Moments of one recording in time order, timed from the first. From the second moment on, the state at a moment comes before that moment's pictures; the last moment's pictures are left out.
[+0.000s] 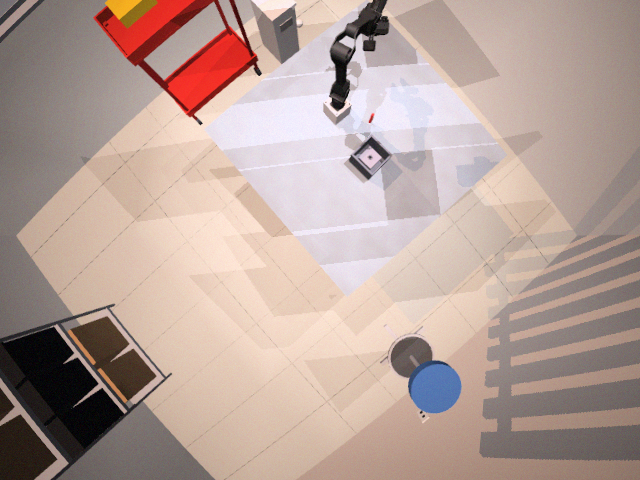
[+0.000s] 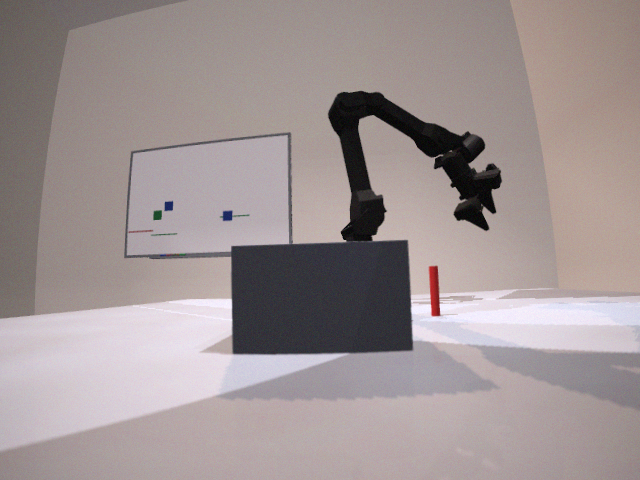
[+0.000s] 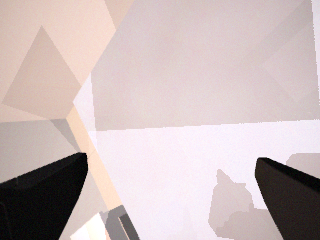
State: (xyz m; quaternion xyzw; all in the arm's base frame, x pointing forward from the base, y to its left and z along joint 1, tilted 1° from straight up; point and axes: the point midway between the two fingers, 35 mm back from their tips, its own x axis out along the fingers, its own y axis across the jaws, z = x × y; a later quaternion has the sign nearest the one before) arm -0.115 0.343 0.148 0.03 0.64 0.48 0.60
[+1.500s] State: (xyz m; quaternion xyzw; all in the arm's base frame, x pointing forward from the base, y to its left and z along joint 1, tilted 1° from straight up) arm 0.207 0.175 0.131 0.21 0.63 -0.10 0.74
